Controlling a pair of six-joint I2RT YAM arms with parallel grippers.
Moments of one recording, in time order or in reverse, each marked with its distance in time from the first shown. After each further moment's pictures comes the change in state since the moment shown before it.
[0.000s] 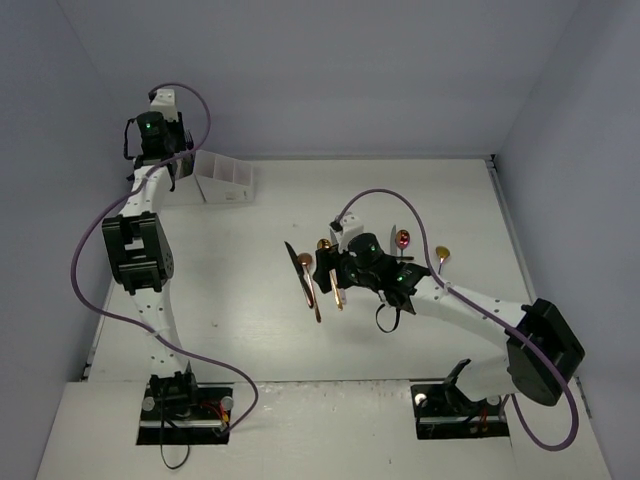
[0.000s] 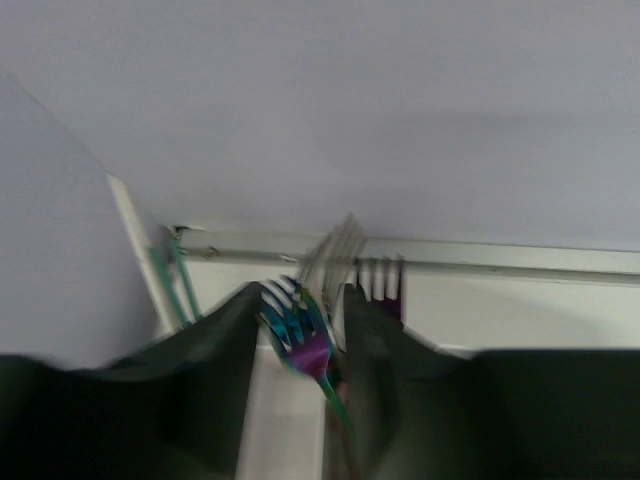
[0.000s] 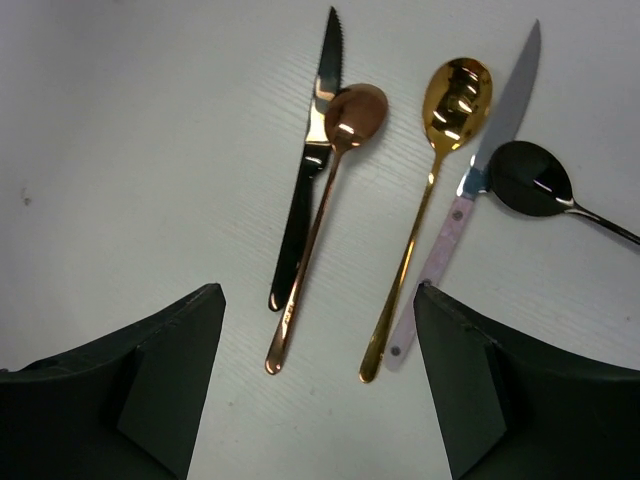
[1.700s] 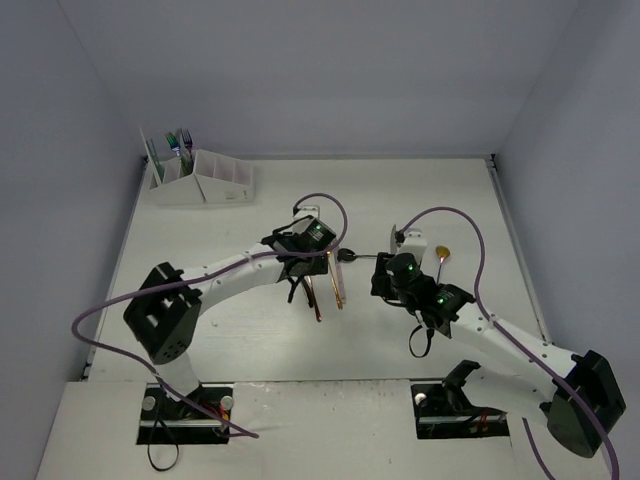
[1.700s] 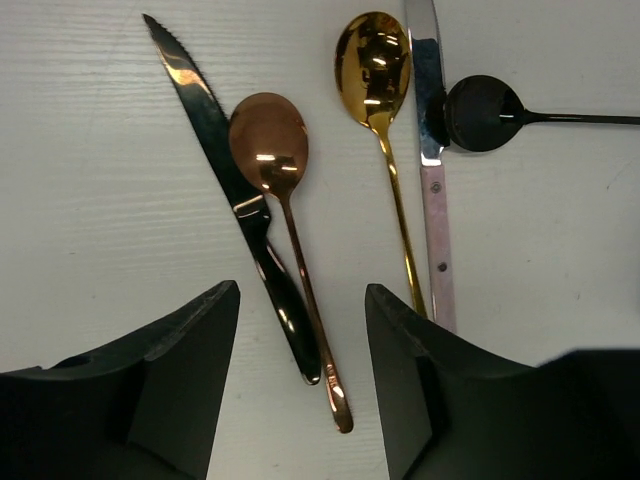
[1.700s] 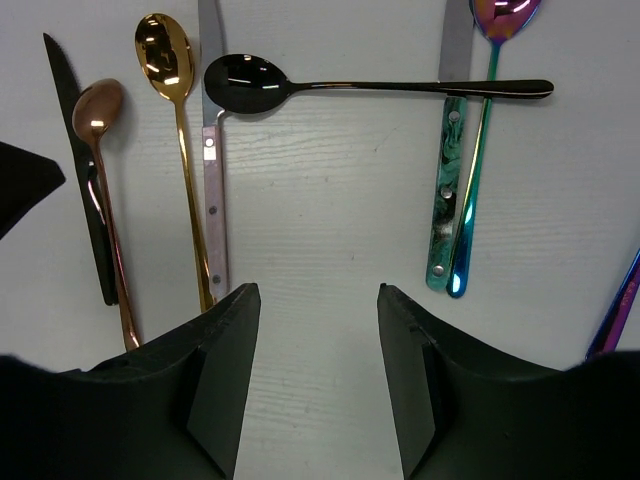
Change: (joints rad) left arm -0.955 -0.530 -0.724 -0.543 -0.404 -0.801; right arm -0.092 -0.320 -0.207 -0.248 0.335 0.251
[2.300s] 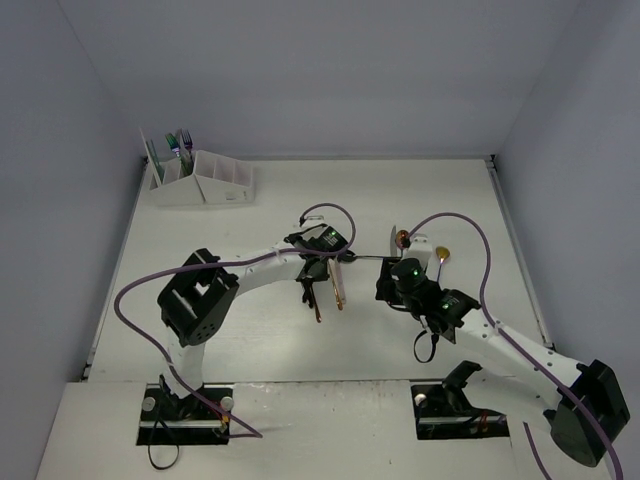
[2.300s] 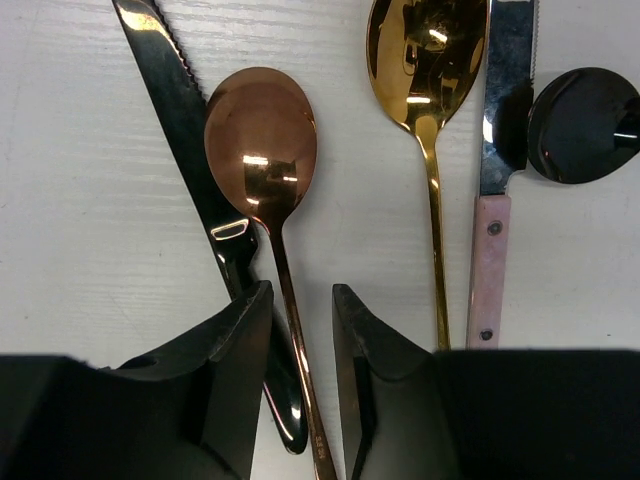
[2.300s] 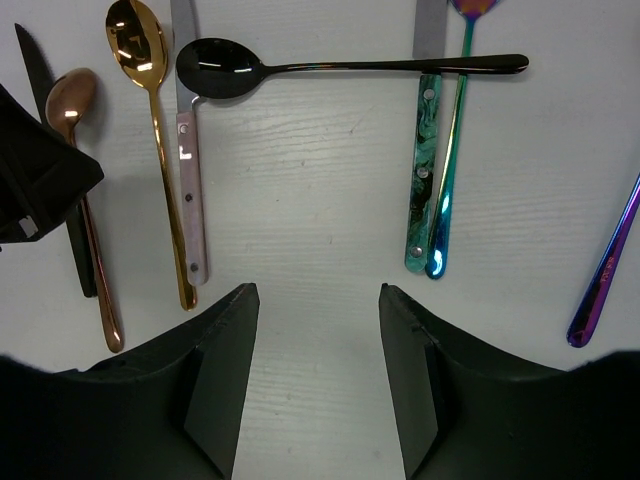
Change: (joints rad) left arm -0.013 0.232 0.101 -0.049 -0.031 -0.099; right arm -0.022 -0.061 -0.045 -0.029 -0.001 0.013
